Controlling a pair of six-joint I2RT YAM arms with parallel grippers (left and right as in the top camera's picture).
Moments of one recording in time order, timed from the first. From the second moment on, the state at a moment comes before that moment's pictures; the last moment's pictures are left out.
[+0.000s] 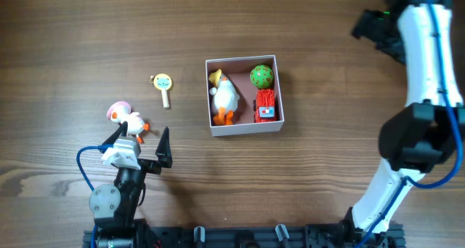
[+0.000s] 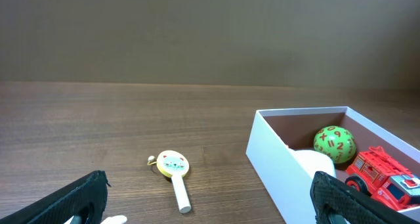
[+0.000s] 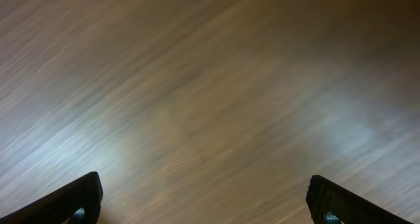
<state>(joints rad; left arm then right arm) 0.06 0.01 0.01 -0.05 0.25 -0.10 -0.14 2.11 2.10 -1.35 0.17 0.49</state>
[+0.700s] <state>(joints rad) 0.06 0.01 0.01 -0.04 0.31 -0.17 -0.23 2.11 1.89 -1.18 0.14 0.49</state>
